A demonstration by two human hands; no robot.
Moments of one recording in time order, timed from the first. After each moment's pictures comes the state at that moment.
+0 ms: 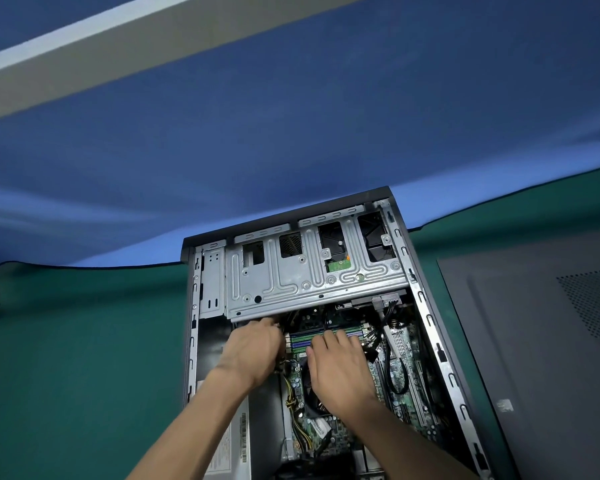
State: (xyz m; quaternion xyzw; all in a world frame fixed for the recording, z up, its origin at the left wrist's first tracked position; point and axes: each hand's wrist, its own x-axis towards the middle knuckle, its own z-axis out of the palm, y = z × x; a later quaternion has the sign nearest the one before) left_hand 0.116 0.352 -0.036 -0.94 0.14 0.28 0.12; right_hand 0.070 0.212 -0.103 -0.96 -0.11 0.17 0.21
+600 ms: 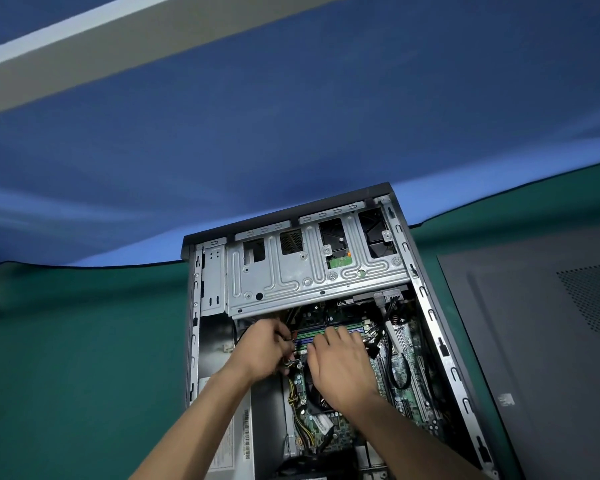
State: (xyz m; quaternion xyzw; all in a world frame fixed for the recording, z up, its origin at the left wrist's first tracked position) left_hand 0.112 0.349 -0.041 -0.85 -0.15 0.34 -0.36; right_hand 0.070 0.212 -0.101 -0.96 -0.12 0.15 0.19
